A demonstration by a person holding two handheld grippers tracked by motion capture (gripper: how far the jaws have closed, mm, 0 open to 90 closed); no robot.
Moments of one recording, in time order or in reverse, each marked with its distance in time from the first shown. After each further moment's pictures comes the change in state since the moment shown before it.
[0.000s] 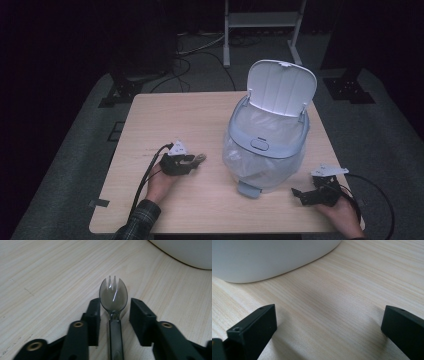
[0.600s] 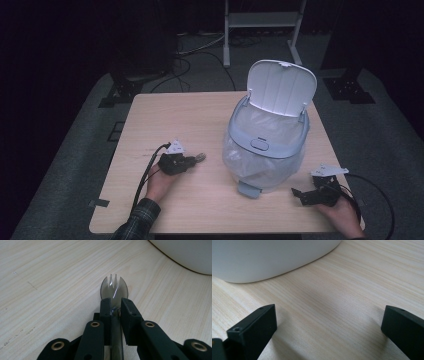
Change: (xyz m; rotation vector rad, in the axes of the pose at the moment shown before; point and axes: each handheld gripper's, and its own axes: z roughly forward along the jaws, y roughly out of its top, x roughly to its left) left arm 0.004 -0.002 -0.003 -0.005 -0.010 -0.058; right arm 0.000 0.000 0.000 0.000 0.000 0.000
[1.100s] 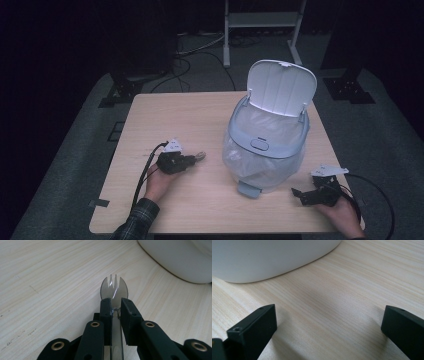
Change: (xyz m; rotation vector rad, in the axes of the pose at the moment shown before) left arm -0.001 0.006 -0.009 -0.029 -0.021 -0.033; right arm 0.000 0.000 0.000 0.000 0.000 0.000
